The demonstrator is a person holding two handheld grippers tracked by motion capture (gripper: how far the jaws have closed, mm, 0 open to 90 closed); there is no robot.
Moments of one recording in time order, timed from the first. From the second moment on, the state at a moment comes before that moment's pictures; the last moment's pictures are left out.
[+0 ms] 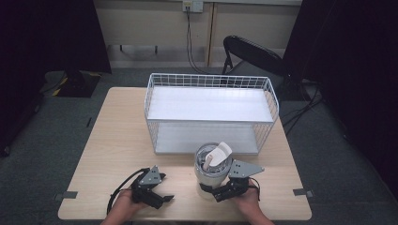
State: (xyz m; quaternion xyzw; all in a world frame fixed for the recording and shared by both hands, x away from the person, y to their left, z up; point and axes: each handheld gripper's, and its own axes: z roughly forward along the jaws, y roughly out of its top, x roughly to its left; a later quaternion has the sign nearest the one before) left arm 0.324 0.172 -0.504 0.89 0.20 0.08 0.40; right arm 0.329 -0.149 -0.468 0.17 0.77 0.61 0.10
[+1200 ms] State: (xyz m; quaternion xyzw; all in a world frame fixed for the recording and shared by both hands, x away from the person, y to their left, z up) left arm 0.324 0.172 -0.504 0.89 0.20 0.08 0.40; right arm 0.351 -0.176 -0.400 0.19 0.75 0.62 0.10
